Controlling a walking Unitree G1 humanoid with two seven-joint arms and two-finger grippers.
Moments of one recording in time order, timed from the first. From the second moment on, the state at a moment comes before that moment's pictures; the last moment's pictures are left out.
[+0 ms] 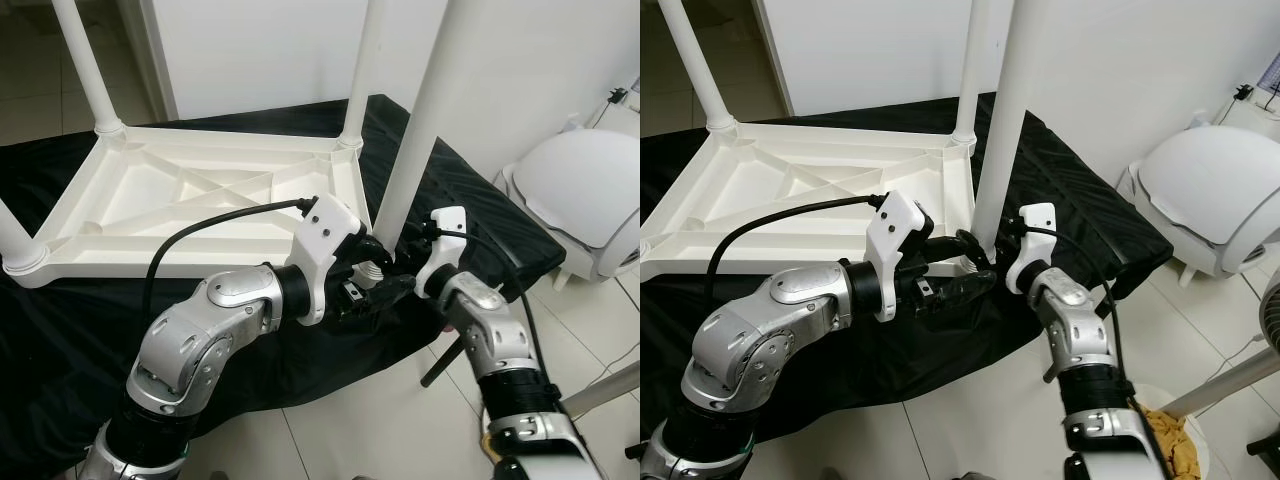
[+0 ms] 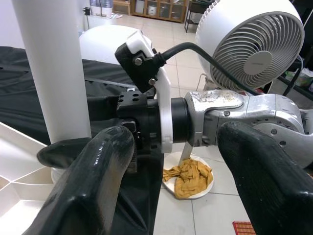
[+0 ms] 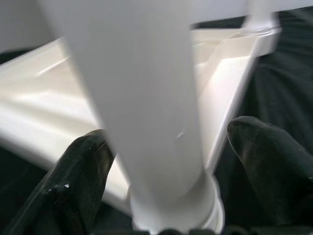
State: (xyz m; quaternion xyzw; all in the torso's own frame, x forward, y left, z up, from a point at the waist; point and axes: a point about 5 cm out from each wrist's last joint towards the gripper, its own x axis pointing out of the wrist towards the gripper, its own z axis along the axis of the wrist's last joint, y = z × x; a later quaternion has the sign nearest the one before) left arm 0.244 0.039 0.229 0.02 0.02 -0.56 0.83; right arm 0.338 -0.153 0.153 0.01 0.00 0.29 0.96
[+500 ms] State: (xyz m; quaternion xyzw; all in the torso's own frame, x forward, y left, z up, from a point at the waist) left arm 0.246 0.037 0.233 0.02 0.02 -0.56 0.83; right arm 0.355 -0.156 0.149 -0.03 0.00 0.36 0.93
